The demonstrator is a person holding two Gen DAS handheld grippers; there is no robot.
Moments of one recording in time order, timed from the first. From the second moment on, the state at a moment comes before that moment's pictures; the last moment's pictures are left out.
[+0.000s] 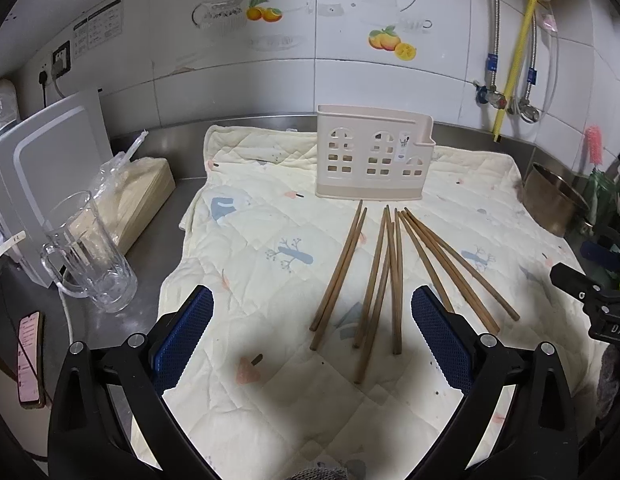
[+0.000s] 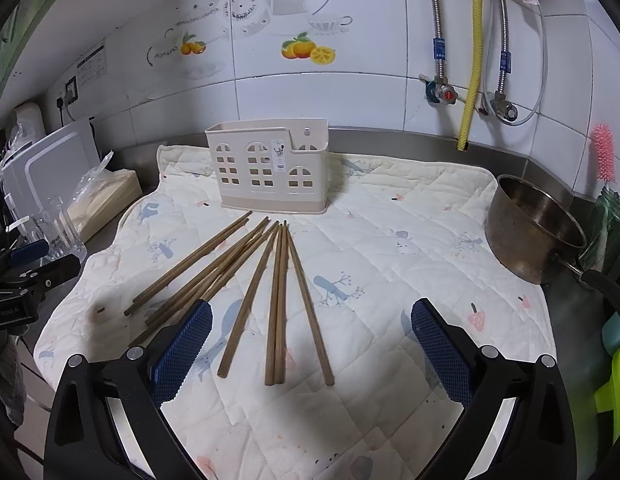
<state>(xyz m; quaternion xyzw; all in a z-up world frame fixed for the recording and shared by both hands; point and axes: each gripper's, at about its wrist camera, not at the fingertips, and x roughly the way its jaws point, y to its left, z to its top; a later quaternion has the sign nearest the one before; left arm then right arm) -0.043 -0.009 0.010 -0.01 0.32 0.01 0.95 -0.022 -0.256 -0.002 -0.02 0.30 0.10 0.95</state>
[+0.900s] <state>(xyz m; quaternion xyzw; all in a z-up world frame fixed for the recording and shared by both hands) -0.058 -0.015 0.016 -0.01 0.31 0.02 0.95 -0.044 -0.259 0.009 -0.01 0.29 0.11 0.95</state>
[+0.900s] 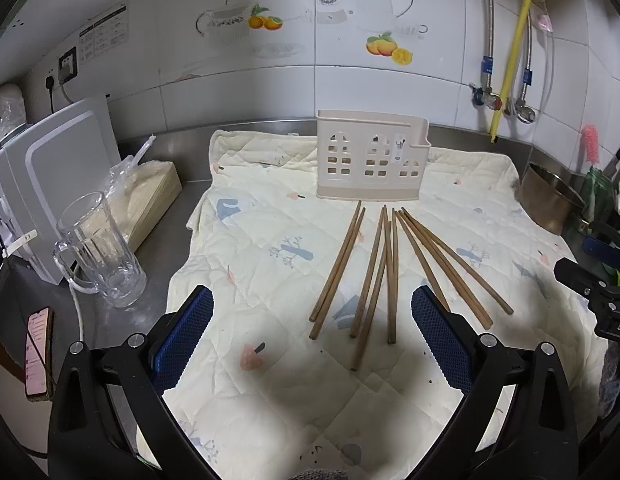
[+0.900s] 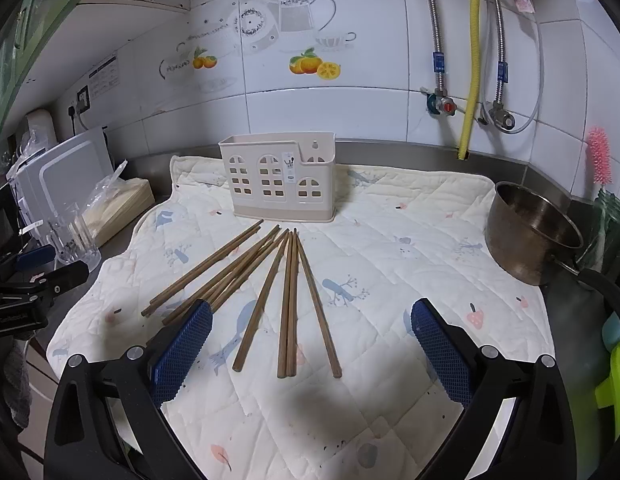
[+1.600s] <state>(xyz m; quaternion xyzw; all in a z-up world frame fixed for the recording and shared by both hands) -0.028 -0.013 0.013 0.00 0.33 0.01 0.94 -0.019 -0.254 0.007 -0.02 0.30 0.12 0.95</state>
